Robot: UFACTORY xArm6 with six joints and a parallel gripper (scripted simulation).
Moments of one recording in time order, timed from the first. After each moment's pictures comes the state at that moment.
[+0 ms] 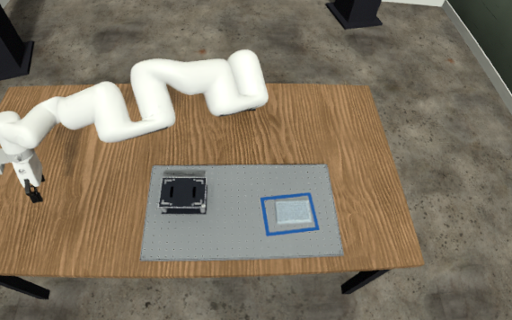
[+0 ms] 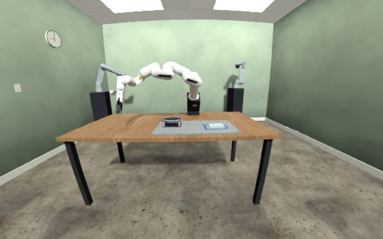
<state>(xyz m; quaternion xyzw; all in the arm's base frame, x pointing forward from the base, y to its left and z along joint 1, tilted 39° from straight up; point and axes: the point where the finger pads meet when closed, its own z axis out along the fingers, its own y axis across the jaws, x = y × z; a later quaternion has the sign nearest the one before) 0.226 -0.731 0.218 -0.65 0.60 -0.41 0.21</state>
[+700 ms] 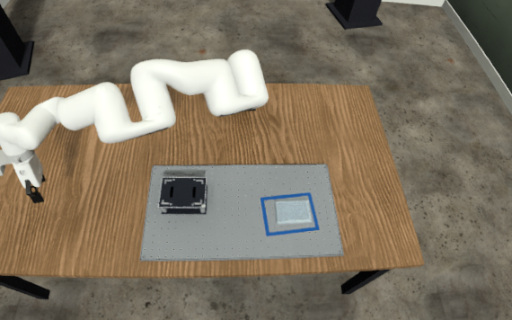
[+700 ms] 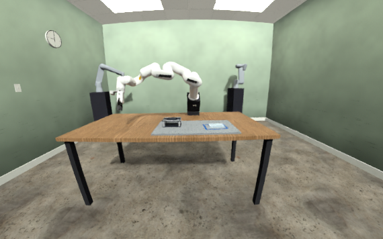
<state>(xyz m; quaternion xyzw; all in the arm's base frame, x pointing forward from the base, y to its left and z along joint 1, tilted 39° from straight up) 0.228 -0.729 0.216 -0.66 0.60 -0.40 0.21</state>
